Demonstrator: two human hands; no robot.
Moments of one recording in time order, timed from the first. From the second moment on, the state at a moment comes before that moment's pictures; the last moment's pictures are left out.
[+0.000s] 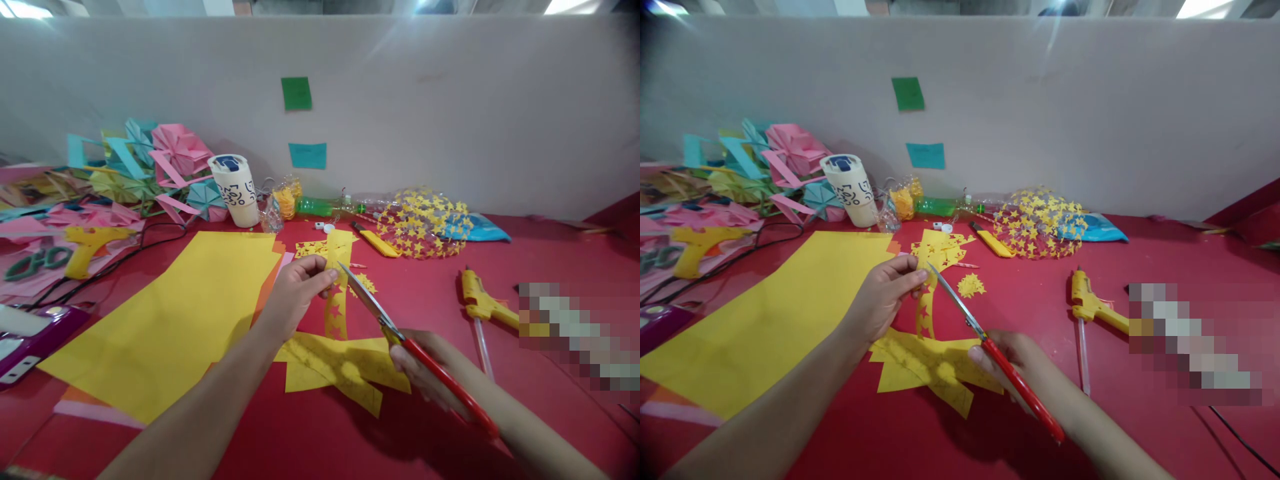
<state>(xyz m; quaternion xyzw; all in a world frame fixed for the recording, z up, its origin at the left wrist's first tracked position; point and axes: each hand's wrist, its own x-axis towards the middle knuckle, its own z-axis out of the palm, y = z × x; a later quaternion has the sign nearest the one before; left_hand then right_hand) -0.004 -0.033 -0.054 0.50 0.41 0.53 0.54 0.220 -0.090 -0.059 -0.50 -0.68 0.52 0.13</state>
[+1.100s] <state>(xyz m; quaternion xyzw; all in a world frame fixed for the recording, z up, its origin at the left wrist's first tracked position) -0.013 -0.029 -0.054 0.48 0.40 0.50 0.60 0.218 -0.088 -0.061 -0.50 -0.68 0.52 0.11</state>
